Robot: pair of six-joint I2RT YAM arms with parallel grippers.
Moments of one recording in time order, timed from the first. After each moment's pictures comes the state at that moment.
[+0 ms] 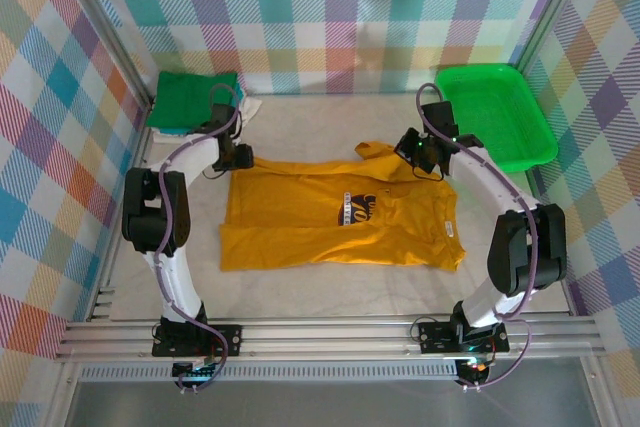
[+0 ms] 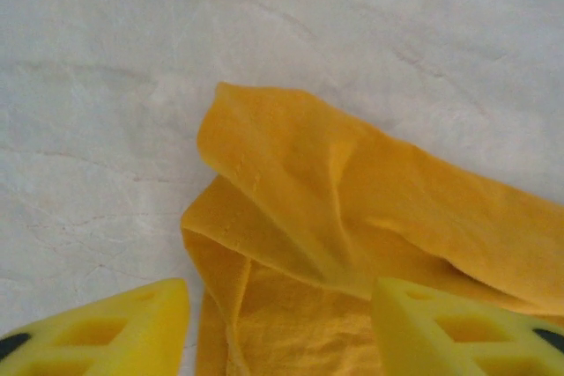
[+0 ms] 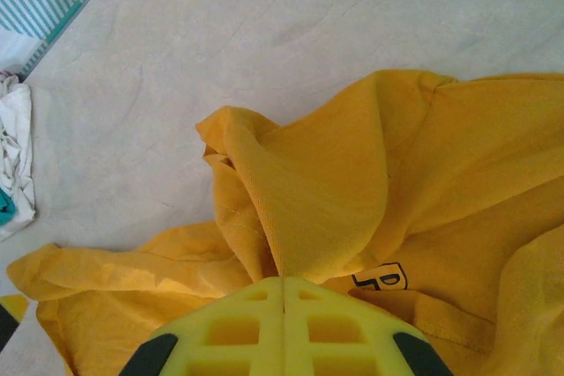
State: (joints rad) left arm -0.12 1.94 1.46 -0.61 -0.06 -0.23; right arm 0.23 1.61 1.25 -0.52 -0.15 0.76
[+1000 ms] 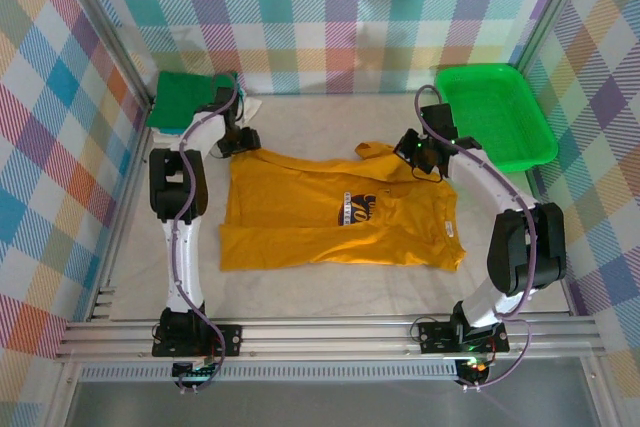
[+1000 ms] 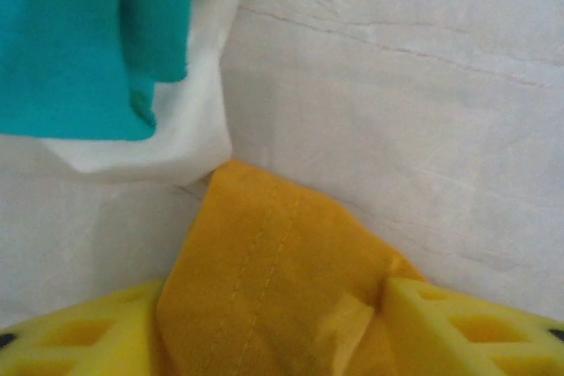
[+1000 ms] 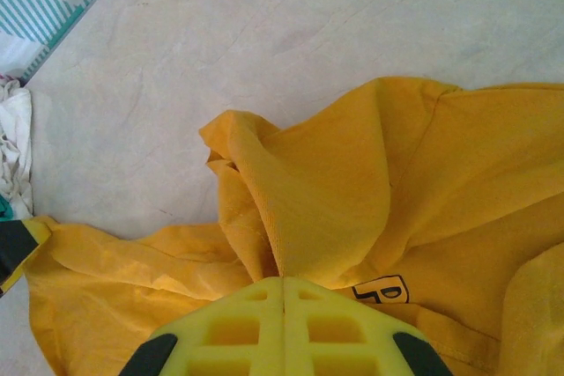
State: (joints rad) left arm -0.07 2.36 1.96 -0.80 0.09 -0.30; right arm 0.23 1.61 1.23 -0.47 -0.14 0.76
